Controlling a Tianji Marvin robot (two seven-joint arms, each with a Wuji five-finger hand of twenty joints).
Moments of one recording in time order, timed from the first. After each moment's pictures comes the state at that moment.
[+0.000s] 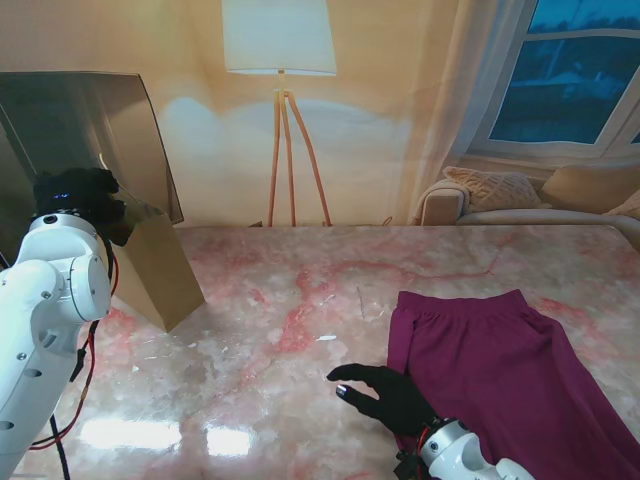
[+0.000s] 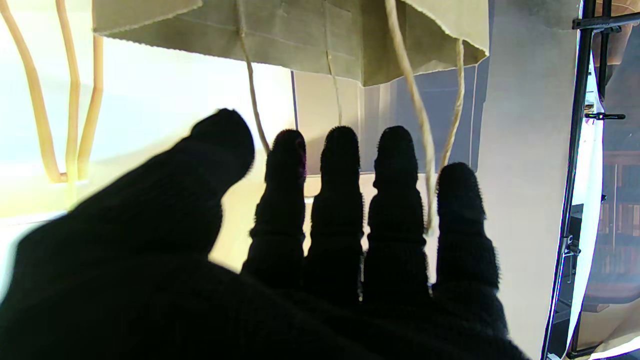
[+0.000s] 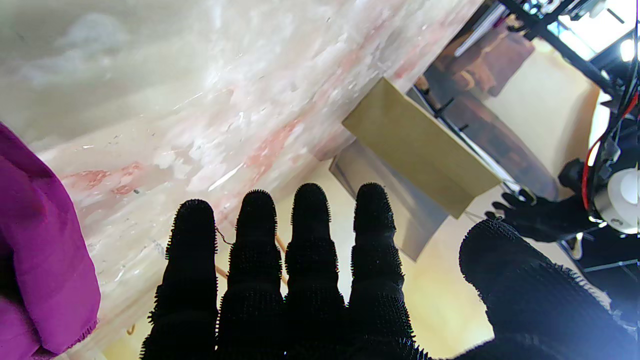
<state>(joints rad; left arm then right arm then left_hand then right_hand) 1.33 -1.07 -1.44 -1.81 1.27 0.46 -0.30 -1.87 -1.11 1.22 -1.74 -0.52 -0.22 -0.07 0.60 -0.55 0.89 -0.17 0.69 0.00 0.47 0.34 0.89 0.05 0.26 0.36 0.78 0.11 0.38 0.50 0.25 0.20 0.93 0.48 0.18 -0.14 0.65 0.03 0.54 -0.11 0.41 0.44 0.73 0.00 0.25 0.21 0.63 0.04 0.14 0.35 0.33 0.12 0.64 0.41</state>
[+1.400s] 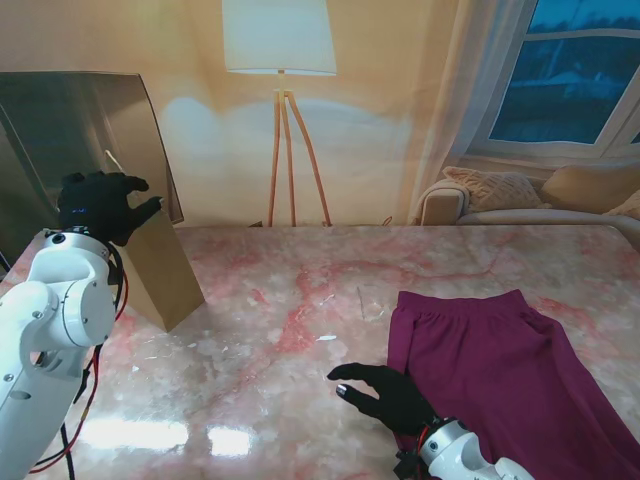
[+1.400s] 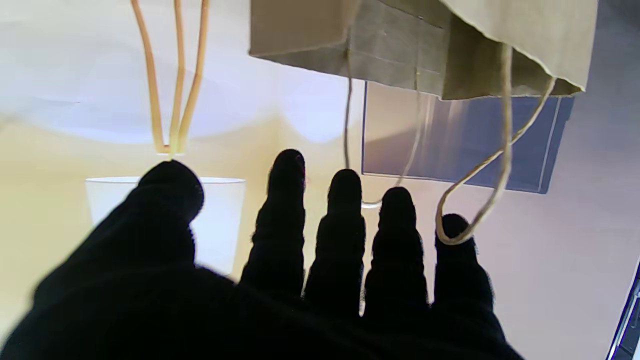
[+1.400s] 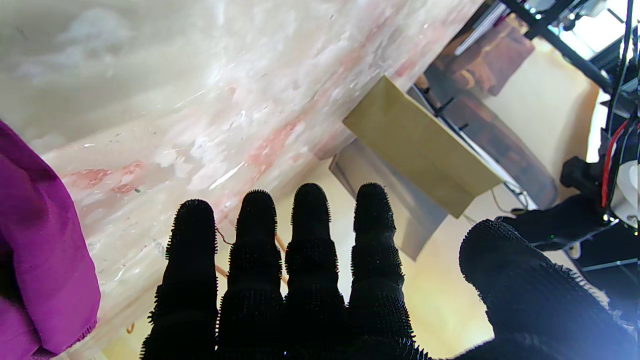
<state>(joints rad) 1.42 -1.07 -1.45 -1.85 1.09 0.34 -0.15 -1.86 -1.11 1.22 -1.73 -0.52 -0.23 -0.08 0.48 -0.18 0.43 -0.06 0.61 0.01 0.27 0.32 0.62 0.08 0.14 0.28 0.43 0.11 0.18 0.33 0.04 0.13 0.52 0.31 0.18 -0.14 0.65 0.03 0.54 -0.11 0.41 0.44 0.73 0.00 0.25 0.21 0.63 0.04 0.14 0.35 0.33 0.12 0.64 0.41</state>
